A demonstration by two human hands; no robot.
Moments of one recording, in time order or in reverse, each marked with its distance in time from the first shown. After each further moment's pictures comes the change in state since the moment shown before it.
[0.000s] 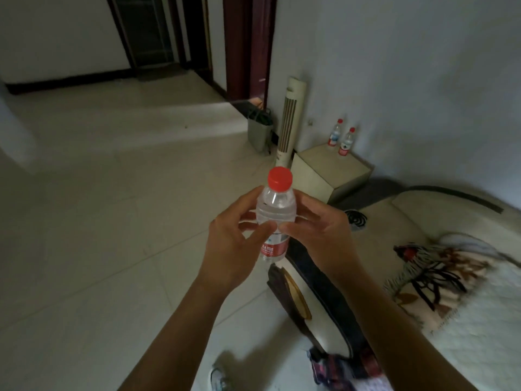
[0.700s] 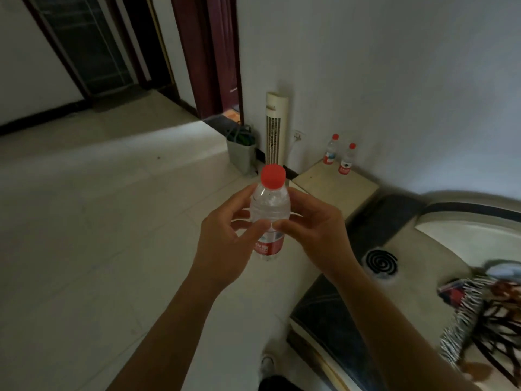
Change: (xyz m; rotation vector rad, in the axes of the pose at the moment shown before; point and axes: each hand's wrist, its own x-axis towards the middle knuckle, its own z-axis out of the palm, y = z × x) left_hand 0.337 -0.092 -0.003 -0.001 -0.182 0.032; right_hand 0.316 0.072 -0.014 -0.057 0.200 -0.041
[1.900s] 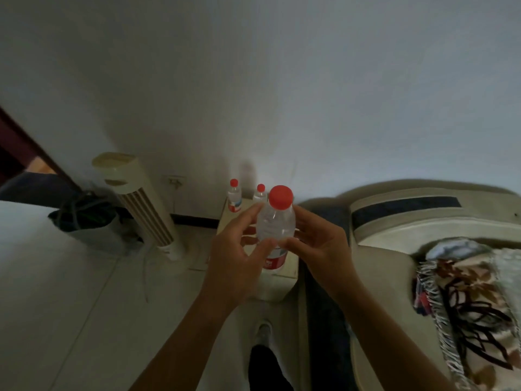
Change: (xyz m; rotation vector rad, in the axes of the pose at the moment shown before) left_hand 0.512 -0.104 0.215 -0.196 -0.672 0.074; right_hand 0.366 0.178 -0.174 -0.129 0.681 0.233
